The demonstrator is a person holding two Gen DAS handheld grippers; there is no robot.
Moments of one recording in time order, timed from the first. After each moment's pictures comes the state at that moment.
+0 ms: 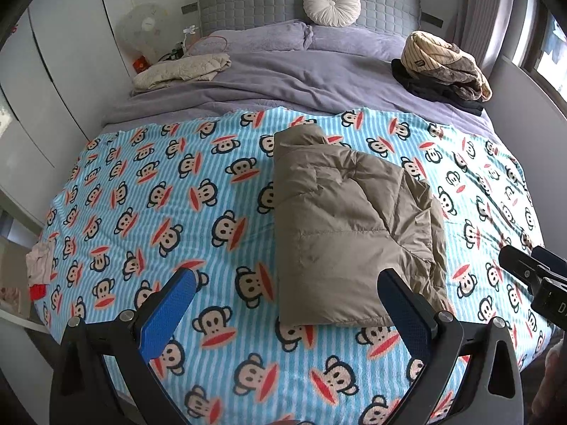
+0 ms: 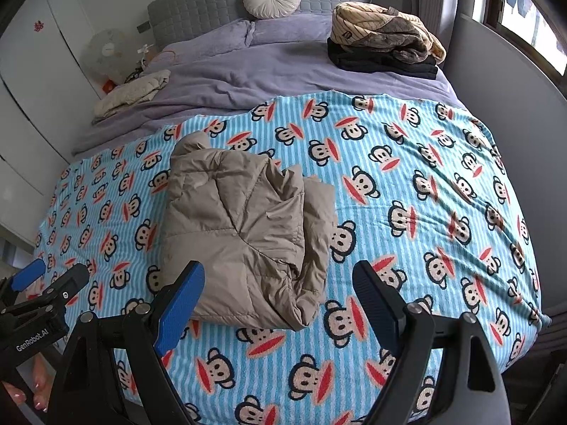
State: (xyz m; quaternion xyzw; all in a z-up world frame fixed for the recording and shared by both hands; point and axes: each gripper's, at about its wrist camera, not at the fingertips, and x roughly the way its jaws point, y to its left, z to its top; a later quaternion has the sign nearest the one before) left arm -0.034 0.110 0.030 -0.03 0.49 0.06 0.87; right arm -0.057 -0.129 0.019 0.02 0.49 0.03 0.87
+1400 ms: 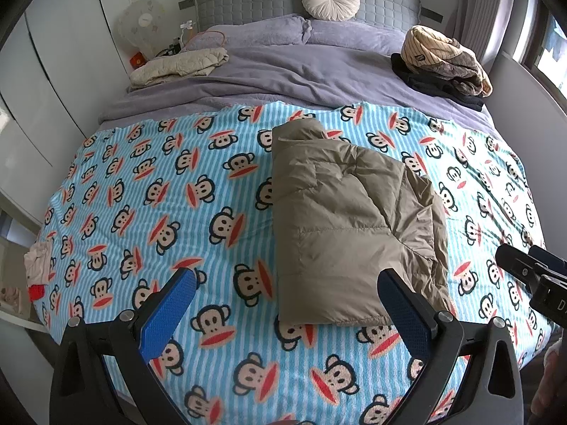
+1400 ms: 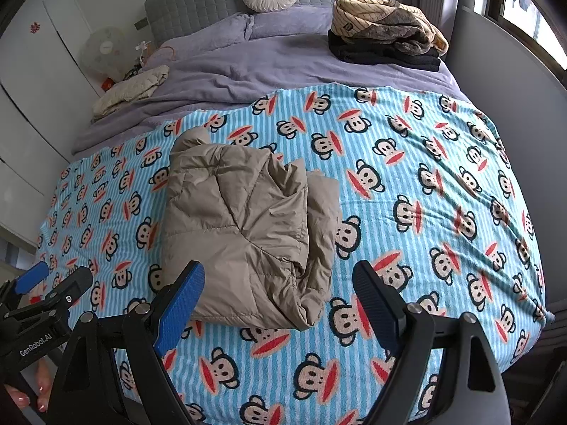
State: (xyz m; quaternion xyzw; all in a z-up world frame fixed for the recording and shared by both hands) left arm -0.033 0.109 0.028 -0.03 0.50 0.06 0.87; right arm -0.053 -0.126 0.011 0.03 0.50 0.03 0.86
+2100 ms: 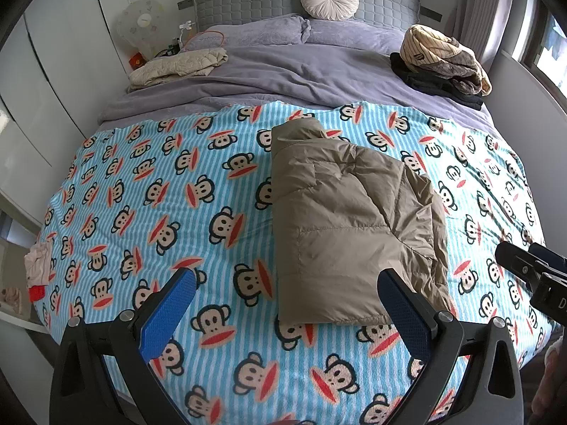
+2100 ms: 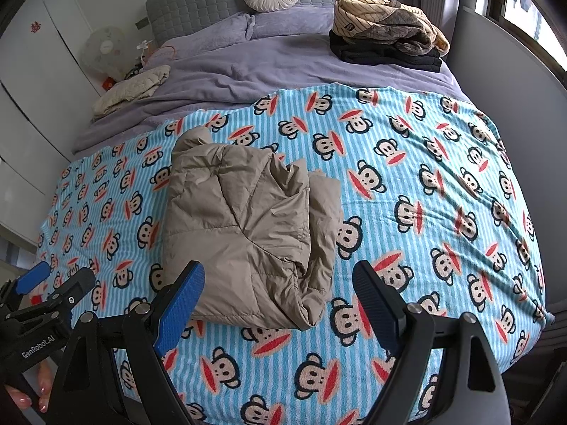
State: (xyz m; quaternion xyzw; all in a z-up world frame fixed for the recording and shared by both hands) left arm -0.032 0.109 0.027 -0.03 0.50 0.06 0.87; right arm -0.053 -0.125 0.010 0.03 0.50 0.03 0.86
